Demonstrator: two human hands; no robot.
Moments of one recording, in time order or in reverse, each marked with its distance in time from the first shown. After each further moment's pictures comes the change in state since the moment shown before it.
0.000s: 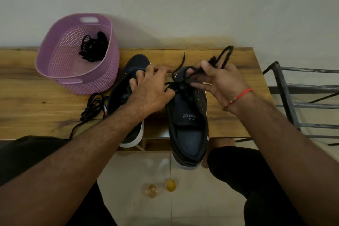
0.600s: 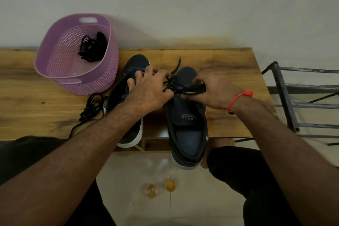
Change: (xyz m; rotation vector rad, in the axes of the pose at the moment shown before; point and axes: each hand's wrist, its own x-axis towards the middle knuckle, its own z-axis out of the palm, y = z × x) left_hand 0.005 -0.006 0.002 0.068 -0.013 0.003; right_hand 0.003 0.006 -0.014 -1.367 -0.183 -0.145
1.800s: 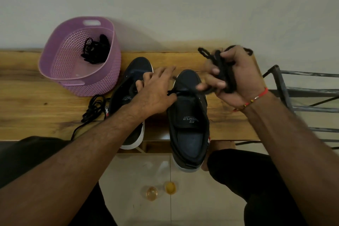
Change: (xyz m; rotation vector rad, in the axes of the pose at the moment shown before) left_hand 0.001 0.005 0.001 -0.124 -0.023 0.080; right_hand -0.017 -0.017 -0.037 1.712 -0.143 -0.065
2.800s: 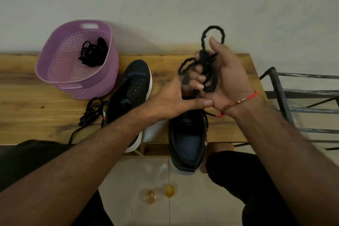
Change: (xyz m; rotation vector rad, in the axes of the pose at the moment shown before) left_hand -0.016 0.039 -0.005 -0.886 -0.288 0.166; right_hand 0.008 0.011 0.021 0.109 0.009 -0.060
